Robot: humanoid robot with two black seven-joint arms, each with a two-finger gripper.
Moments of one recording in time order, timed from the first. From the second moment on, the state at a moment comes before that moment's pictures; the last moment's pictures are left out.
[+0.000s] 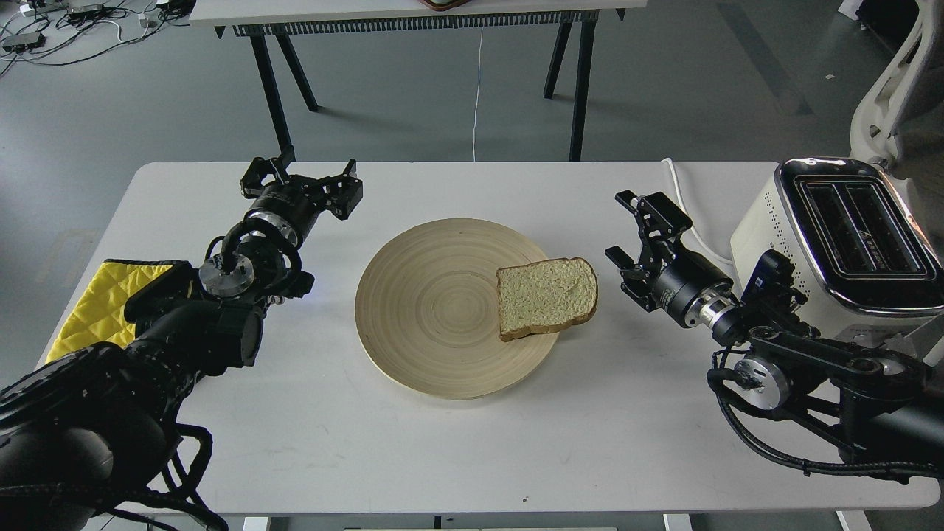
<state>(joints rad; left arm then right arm) -0.88 -0.01 -0.64 -0.16 -1.03 -0.49 0.15 0.71 -0.50 0.19 1.16 -0.25 -0.08 0.47</state>
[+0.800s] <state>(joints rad) -0.88 -0.01 -0.64 -0.16 -1.03 -0.49 0.15 0.68 -0.58 0.18 1.21 -0.30 -0.11 0.46</state>
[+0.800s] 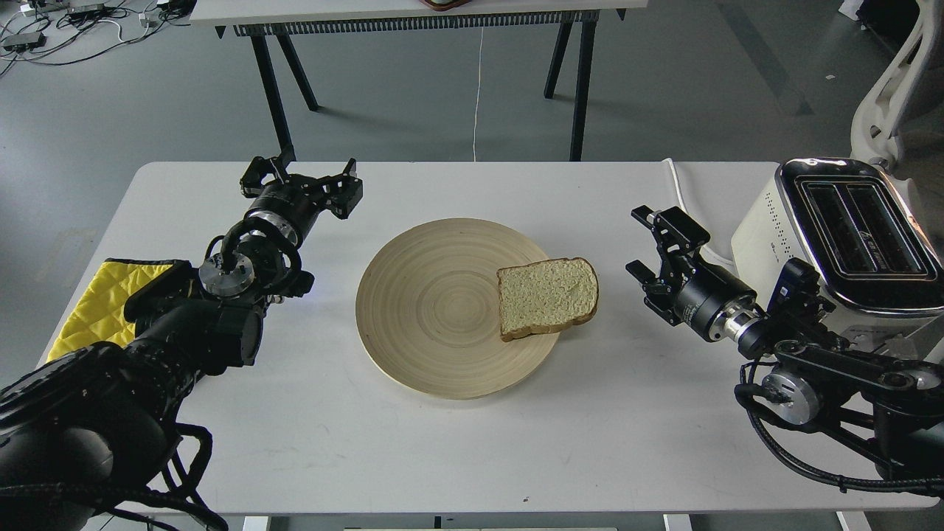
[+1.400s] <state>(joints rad) -0.88 -0.01 -0.64 -0.16 -1.03 -0.49 0.15 0.68 -0.50 0.10 1.15 -0.28 -0.12 0.44</state>
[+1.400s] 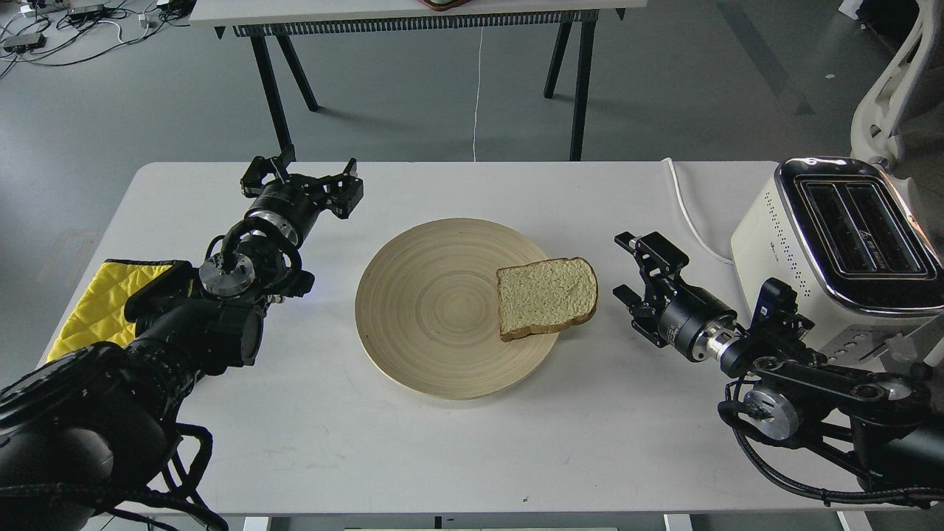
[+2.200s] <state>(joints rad) -0.88 -0.01 -0.64 -0.16 -1.03 -0.49 0.15 0.75 -0.42 0.04 1.11 -0.29 -0.12 0.29</state>
